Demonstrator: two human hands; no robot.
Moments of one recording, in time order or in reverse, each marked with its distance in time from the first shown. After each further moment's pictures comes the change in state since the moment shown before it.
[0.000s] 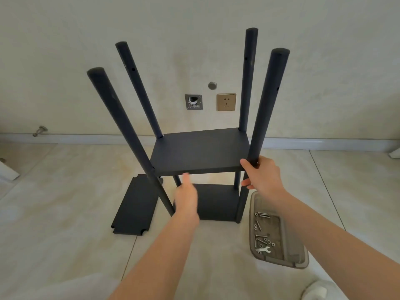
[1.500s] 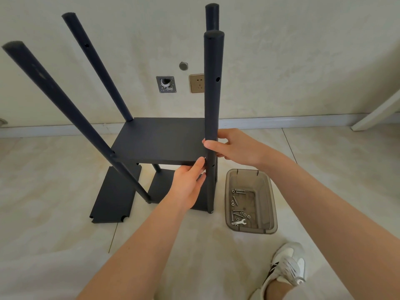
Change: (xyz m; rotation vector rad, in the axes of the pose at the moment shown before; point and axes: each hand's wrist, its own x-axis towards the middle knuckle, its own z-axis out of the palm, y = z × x) left_hand -0.032 -0.022 0.041 -0.178 -0.445 0.078; right_hand -0.028 -0.031 -0.054 -0.197 -0.464 -0.349
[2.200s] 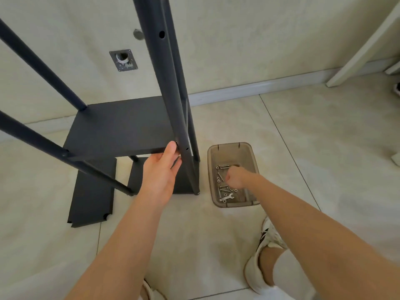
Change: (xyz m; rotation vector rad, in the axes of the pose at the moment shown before) left_hand -0.004 -0.007 -0.007 0.063 -0.025 0.062; right_hand -0.006 0.205 0.083 -0.288 -0.277 0.625
